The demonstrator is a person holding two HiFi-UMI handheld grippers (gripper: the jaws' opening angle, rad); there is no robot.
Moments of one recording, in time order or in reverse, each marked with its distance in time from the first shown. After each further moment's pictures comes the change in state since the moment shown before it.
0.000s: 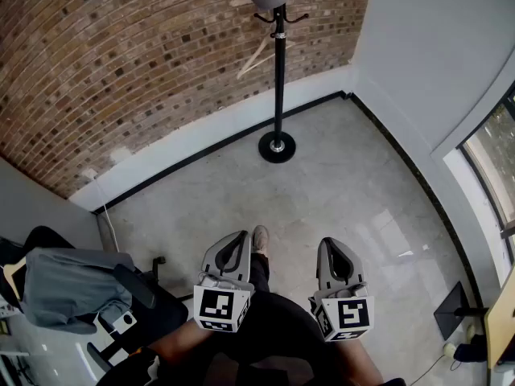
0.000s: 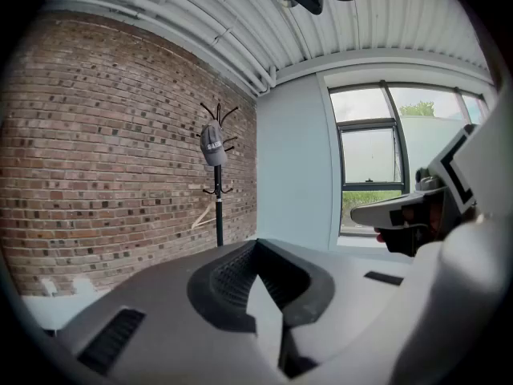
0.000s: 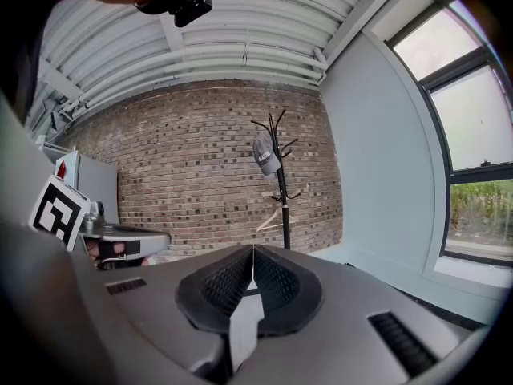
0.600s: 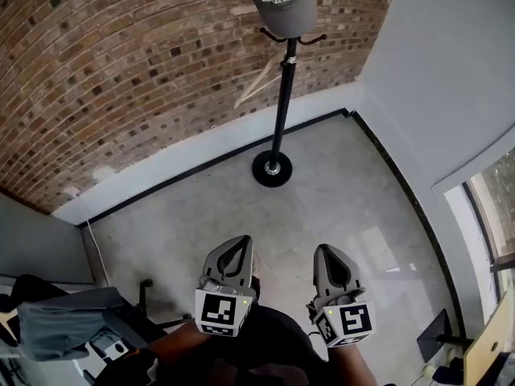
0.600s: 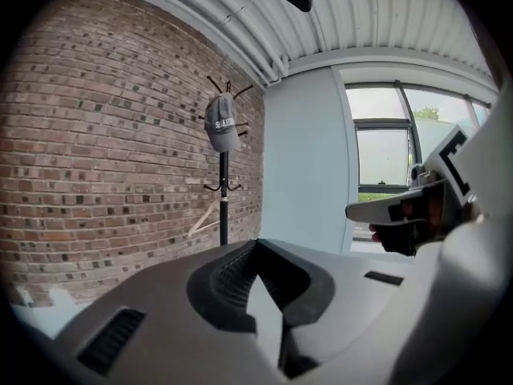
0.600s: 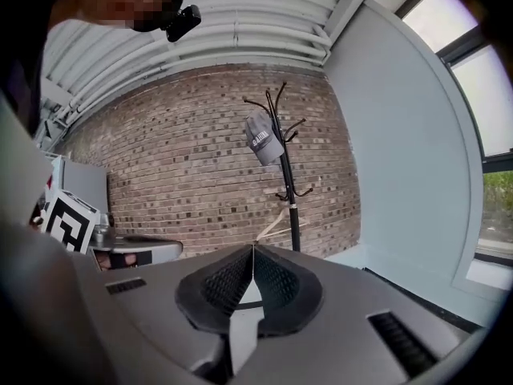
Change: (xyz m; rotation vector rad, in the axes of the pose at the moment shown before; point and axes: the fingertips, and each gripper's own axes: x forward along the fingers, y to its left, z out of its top) left arm 0.206 0.115 0.040 -0.026 0.025 -0.021; right arm 0.233 -0.044 0.056 0.033 0.025 0.097
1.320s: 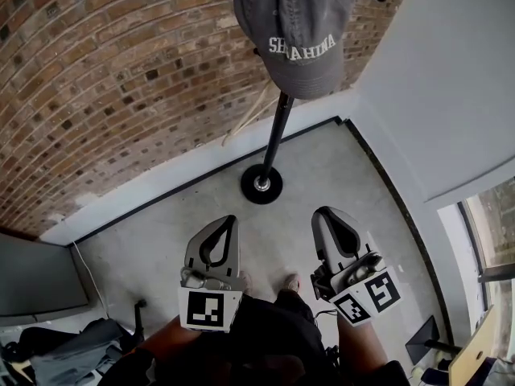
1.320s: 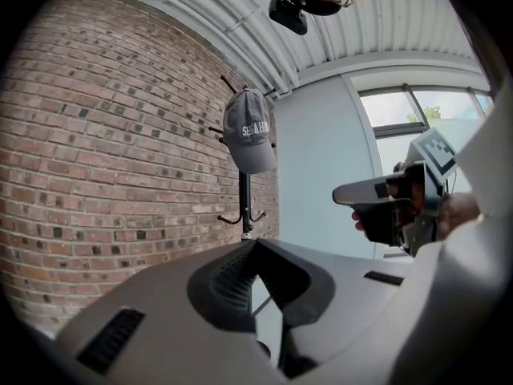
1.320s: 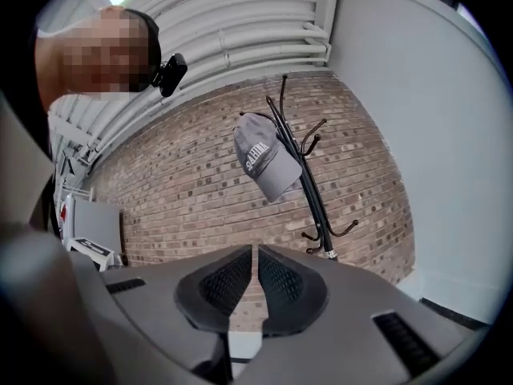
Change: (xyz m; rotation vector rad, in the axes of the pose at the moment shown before) left arm 0.174 0.144 0.135 -0.020 -0.199 0.064; right arm 0.233 -0.049 0.165 0.057 -0.203 0.259
